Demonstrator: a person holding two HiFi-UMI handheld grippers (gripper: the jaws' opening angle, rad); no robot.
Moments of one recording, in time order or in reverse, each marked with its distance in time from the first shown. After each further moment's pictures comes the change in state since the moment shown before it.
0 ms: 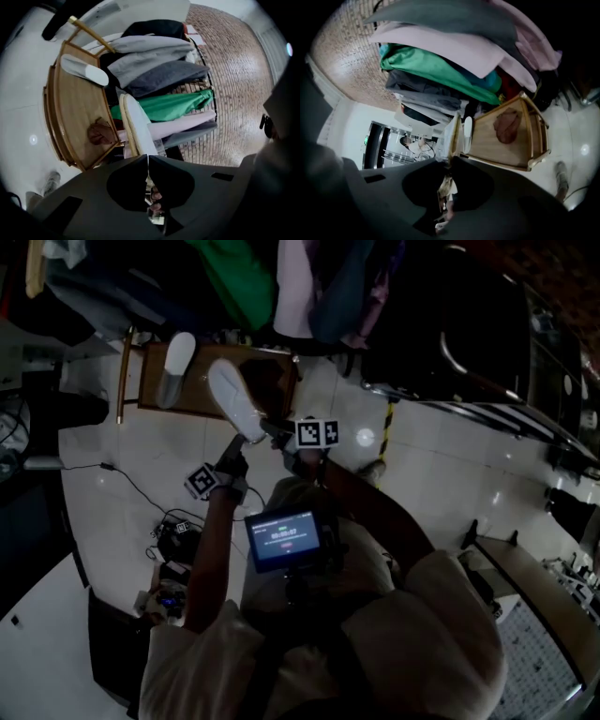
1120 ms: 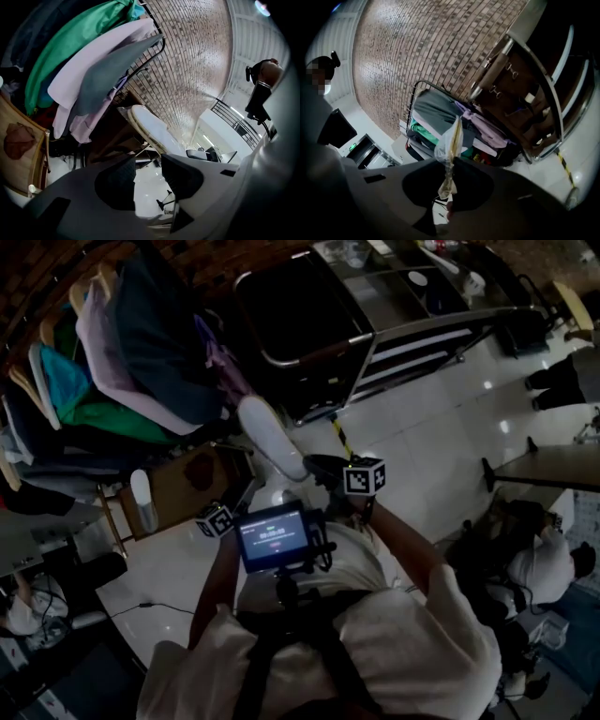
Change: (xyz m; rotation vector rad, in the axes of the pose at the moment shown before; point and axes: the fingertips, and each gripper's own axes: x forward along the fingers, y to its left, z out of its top) left arm 0.143 -0.172 -0.201 0.613 0.548 -0.259; right arm -0.399 0.014 0.026 -0.160 -0.581 -0.129
